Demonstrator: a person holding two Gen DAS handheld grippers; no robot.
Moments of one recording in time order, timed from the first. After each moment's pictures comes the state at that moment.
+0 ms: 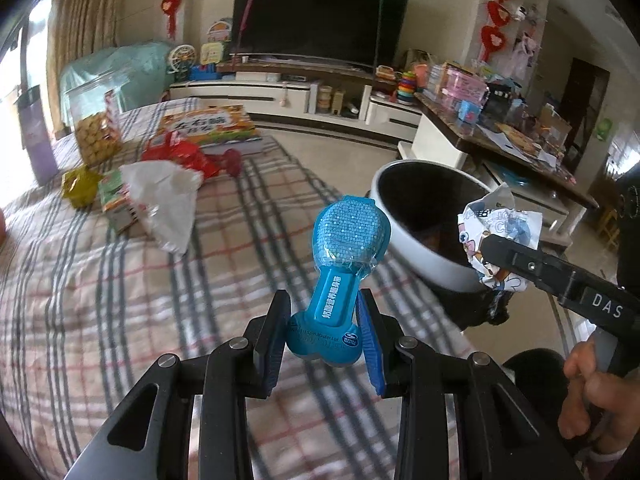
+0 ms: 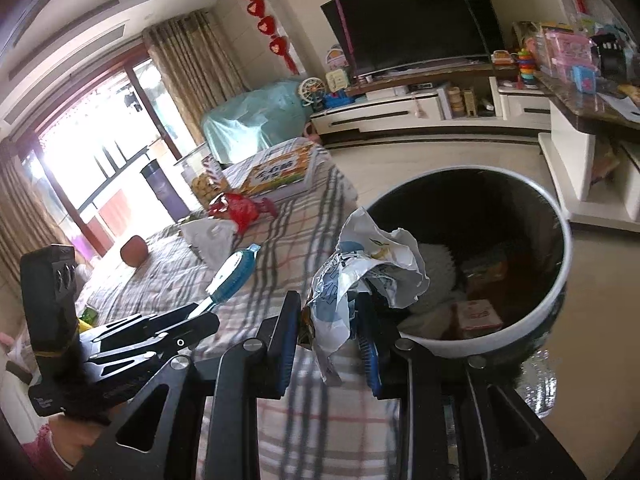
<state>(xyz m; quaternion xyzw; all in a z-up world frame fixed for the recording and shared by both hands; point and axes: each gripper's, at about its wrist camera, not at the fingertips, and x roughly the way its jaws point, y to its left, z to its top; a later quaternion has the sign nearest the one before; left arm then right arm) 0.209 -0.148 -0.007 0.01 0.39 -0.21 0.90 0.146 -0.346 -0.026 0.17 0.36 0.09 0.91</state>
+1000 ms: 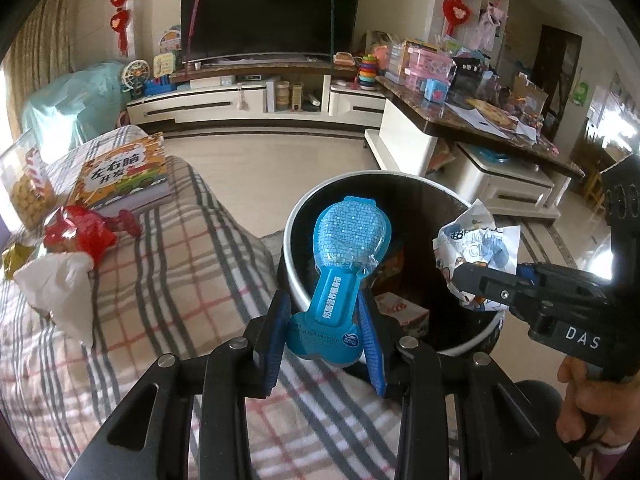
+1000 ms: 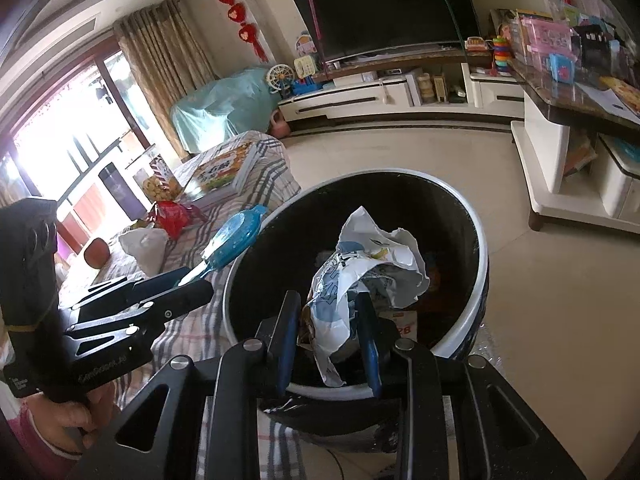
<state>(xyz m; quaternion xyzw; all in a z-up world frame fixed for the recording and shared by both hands) 0.275 -0.243 -0.012 0.06 0.39 -0.26 0.88 0.172 -0.412 -0.041 0.16 0.40 0.05 0.90</state>
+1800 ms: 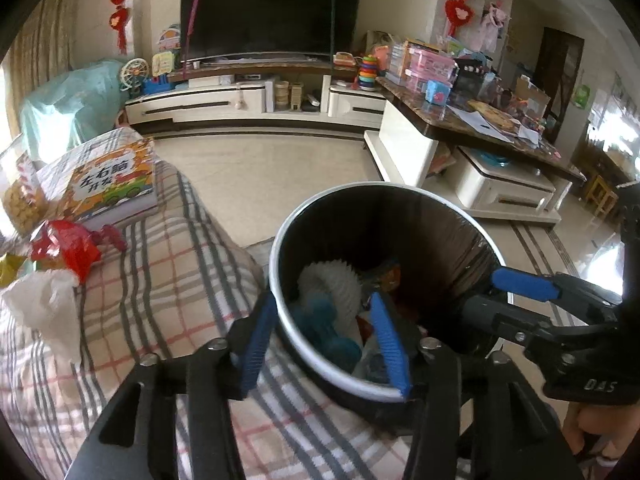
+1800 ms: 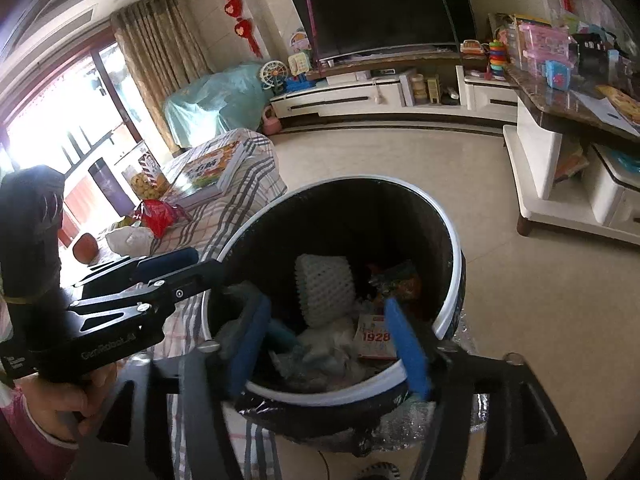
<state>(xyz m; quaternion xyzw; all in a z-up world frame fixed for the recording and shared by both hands) 0.287 -0.254 -0.015 0.05 0.39 -0.25 0.88 0.168 -0.420 -0.036 0.14 0.40 0.04 0.90</state>
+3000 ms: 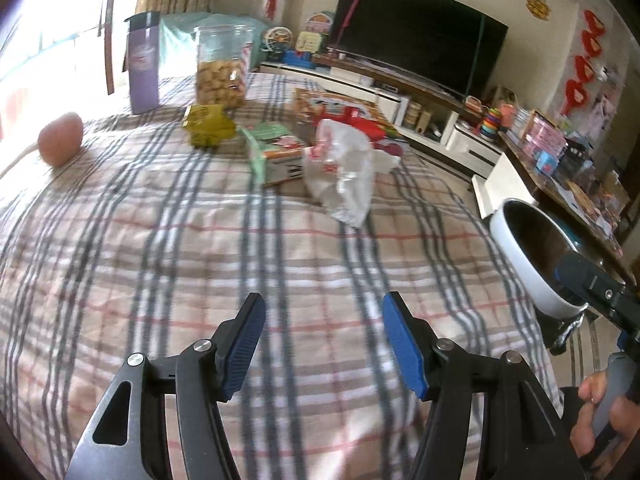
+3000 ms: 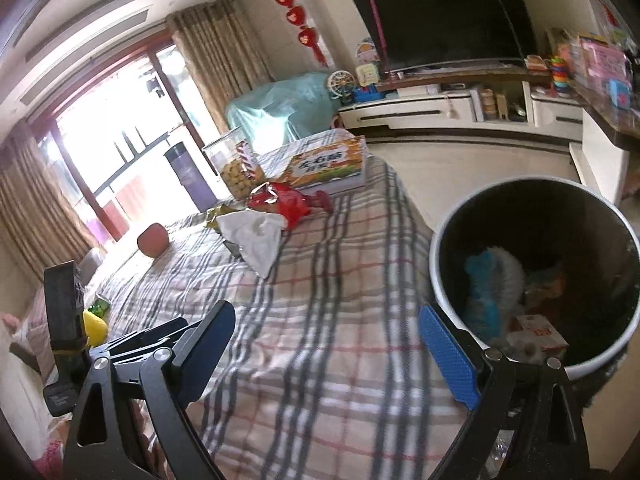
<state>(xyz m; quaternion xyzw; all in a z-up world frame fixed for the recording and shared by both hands) 0.198 -0.044 -0.022 -0.08 0.40 -0.08 0.91 0.176 -0.267 -0.026 0.15 0.36 0.14 0.91</state>
